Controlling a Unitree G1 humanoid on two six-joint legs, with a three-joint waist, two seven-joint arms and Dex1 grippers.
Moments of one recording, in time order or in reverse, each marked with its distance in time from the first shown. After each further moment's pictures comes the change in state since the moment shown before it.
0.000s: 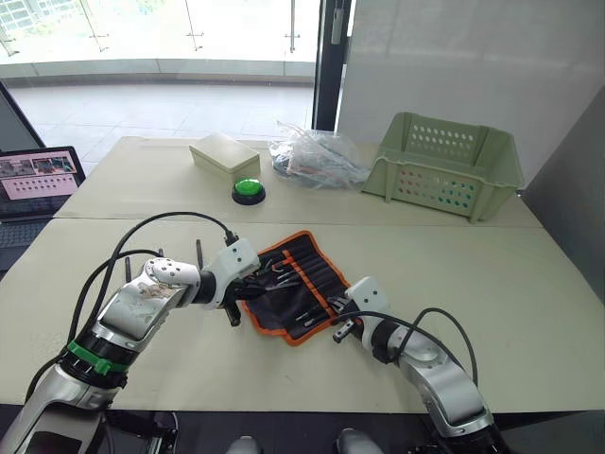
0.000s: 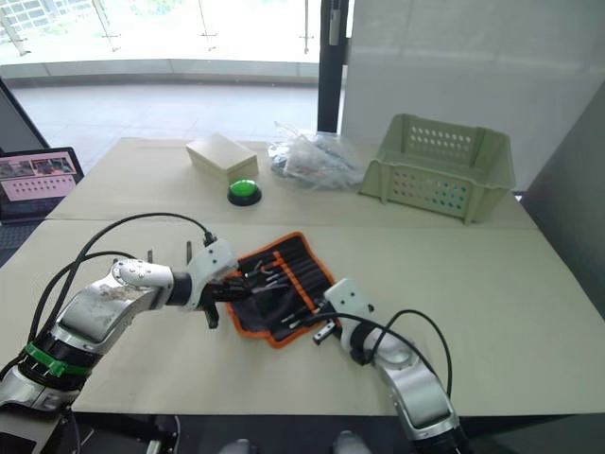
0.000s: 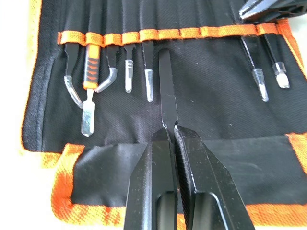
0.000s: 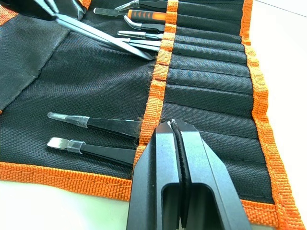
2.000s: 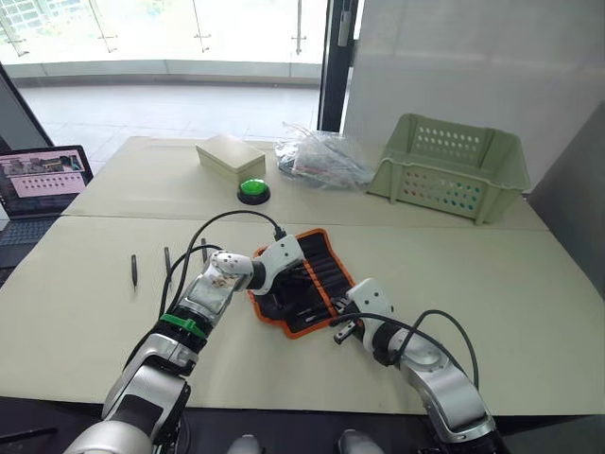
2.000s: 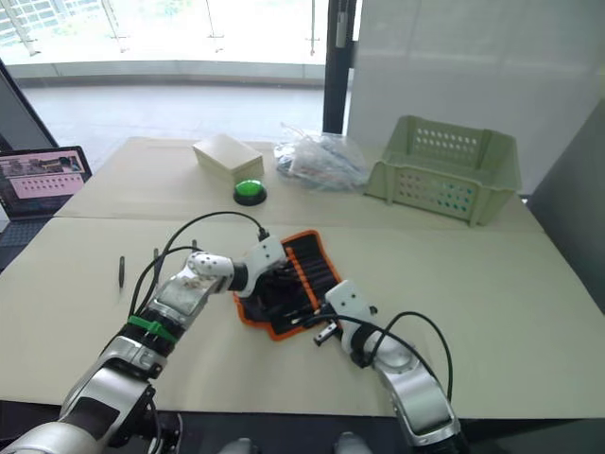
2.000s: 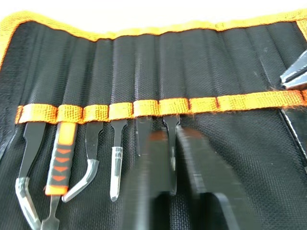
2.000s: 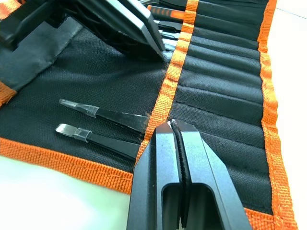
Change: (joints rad) left arm -0.174 -0.356 -0.038 0.502 0.253 -0.381 -0.071; right arm 0.029 0.013 0.010 -0.055 -0.021 0.043 -0.026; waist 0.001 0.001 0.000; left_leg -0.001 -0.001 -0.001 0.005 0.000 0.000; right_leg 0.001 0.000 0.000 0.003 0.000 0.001
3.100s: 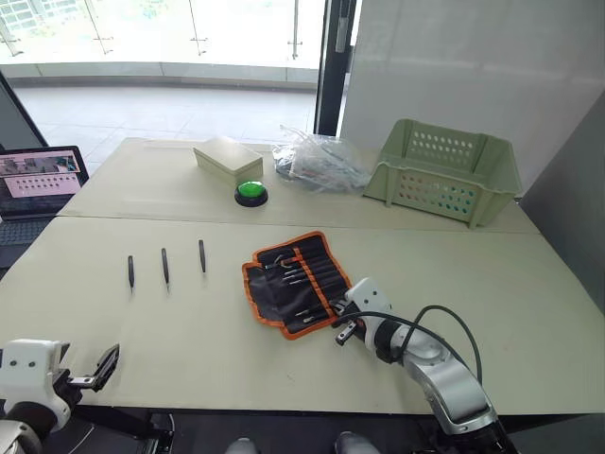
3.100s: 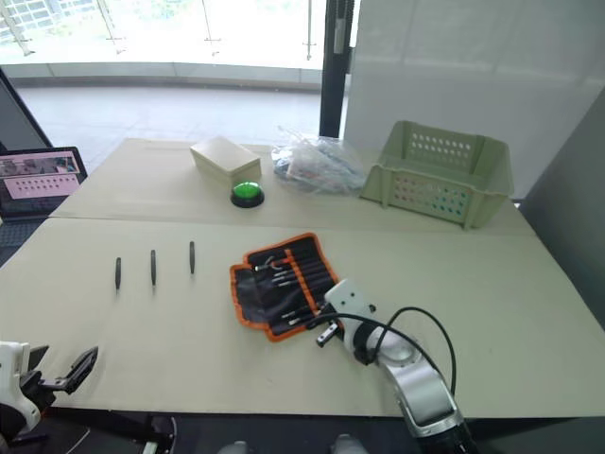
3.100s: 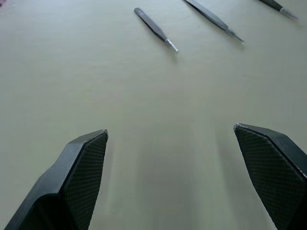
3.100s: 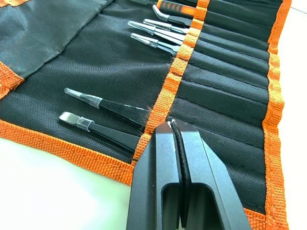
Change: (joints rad) left arm 1.206 -0.068 1.112 -0.816 -0.299 0.084 0.388; right arm -0.058 -0.048 -0.011 0.064 0.001 -0.002 0.085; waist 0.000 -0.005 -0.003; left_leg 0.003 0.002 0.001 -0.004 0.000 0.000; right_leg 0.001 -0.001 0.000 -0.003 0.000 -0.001
